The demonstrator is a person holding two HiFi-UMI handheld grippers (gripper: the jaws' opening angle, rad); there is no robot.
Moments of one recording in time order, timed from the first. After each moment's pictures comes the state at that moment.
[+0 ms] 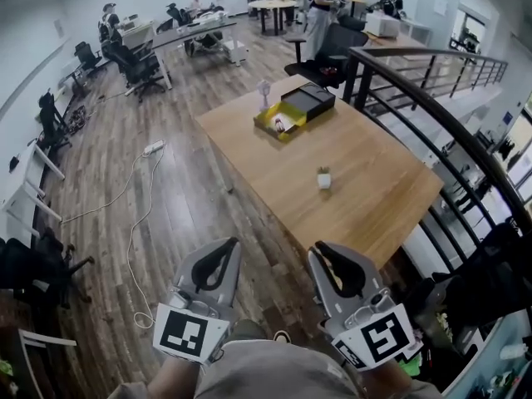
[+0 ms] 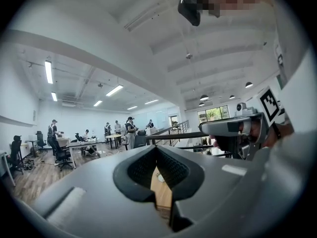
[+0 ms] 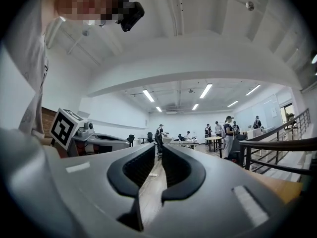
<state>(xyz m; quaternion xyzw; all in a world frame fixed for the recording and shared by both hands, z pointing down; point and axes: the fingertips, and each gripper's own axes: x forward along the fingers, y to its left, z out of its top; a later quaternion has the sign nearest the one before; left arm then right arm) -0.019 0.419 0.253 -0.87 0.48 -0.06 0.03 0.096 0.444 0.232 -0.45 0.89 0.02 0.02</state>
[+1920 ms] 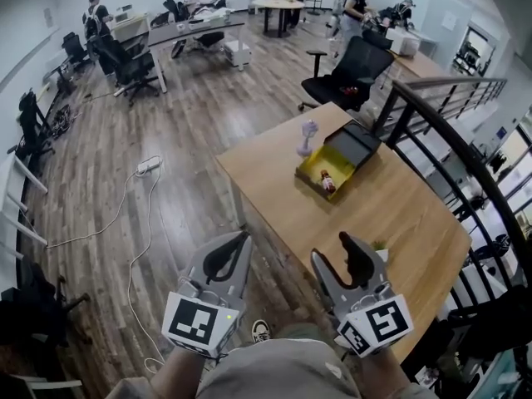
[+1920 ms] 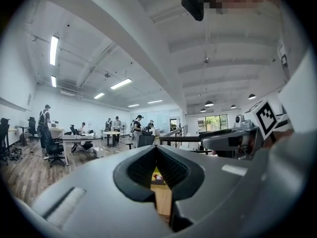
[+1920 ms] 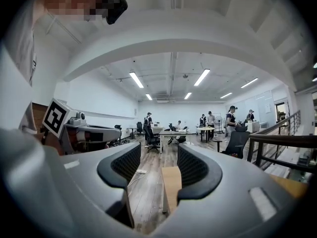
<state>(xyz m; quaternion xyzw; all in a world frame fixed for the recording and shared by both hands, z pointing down) -0.255 0.035 0.241 -0.89 0.45 -0.02 0.01 -0.123 0.056 0.248 -0.50 0.87 -0.02 -0.03</state>
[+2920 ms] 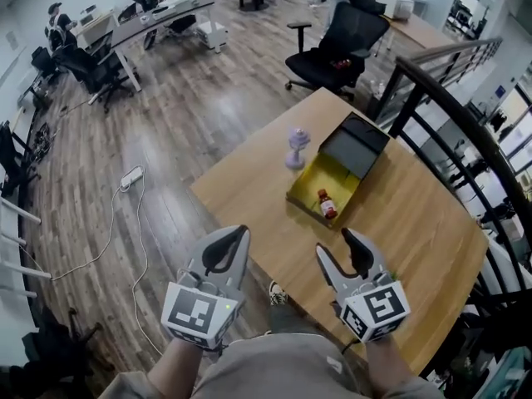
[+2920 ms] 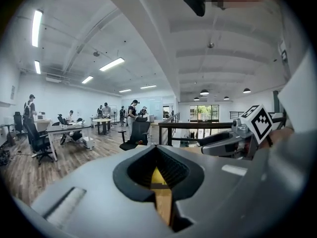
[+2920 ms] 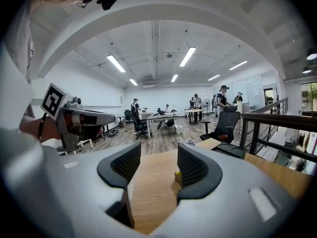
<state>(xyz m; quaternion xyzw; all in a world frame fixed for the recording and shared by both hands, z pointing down) -0.185 -0.239 0.289 -0.91 0.40 -0.10 -0.03 -0.039 -0.202 0.333 -0.54 0.83 -0.11 -0.09</state>
